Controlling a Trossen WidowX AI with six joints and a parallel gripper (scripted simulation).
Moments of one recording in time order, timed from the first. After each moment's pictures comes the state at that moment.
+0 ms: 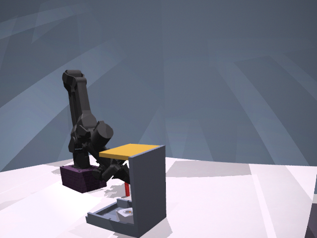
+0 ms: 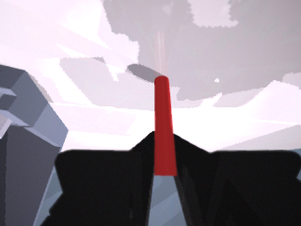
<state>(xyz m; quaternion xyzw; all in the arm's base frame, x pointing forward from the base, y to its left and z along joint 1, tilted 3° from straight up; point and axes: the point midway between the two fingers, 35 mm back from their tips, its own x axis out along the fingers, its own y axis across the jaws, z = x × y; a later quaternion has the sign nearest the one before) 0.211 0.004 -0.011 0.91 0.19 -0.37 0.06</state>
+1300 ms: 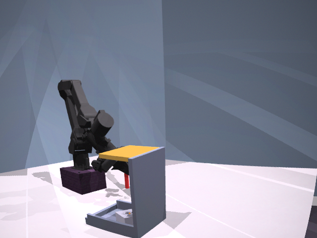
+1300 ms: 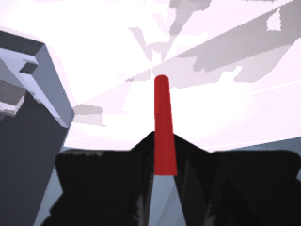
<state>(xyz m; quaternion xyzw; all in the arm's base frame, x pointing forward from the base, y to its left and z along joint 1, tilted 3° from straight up) 0.217 0.001 0.028 0.90 0.19 -0.38 0.06</state>
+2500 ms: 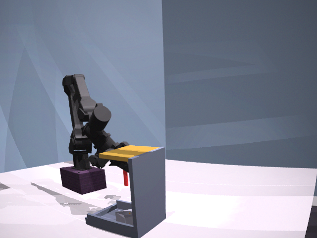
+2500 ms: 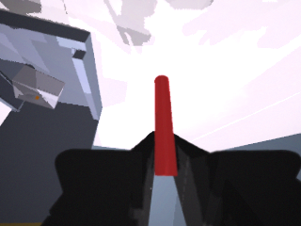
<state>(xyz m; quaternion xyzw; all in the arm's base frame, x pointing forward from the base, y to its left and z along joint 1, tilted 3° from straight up) 0.240 -0.037 0.049 0.91 0.15 -0.38 0.04</state>
